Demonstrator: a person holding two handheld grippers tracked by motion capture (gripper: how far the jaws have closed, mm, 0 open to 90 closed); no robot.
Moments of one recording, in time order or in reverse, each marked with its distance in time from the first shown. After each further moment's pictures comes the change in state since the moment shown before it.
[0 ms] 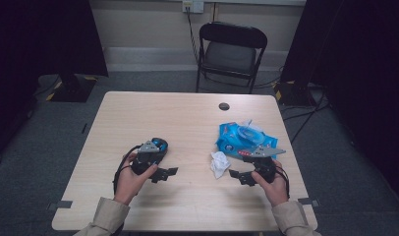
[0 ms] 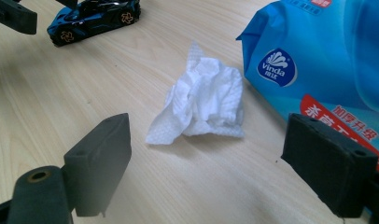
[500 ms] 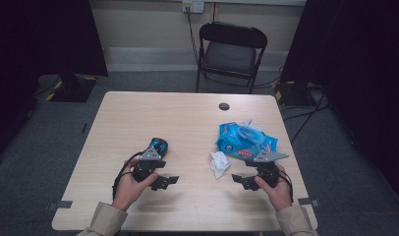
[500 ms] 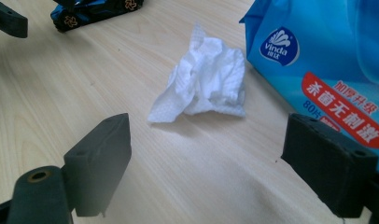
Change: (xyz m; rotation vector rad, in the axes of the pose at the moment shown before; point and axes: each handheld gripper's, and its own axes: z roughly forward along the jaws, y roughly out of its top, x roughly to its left) left arm -0.010 -0.015 0.001 0.043 -0.055 0.065; right arm 0.000 -0.014 -0.007 0.013 0.009 -0.017
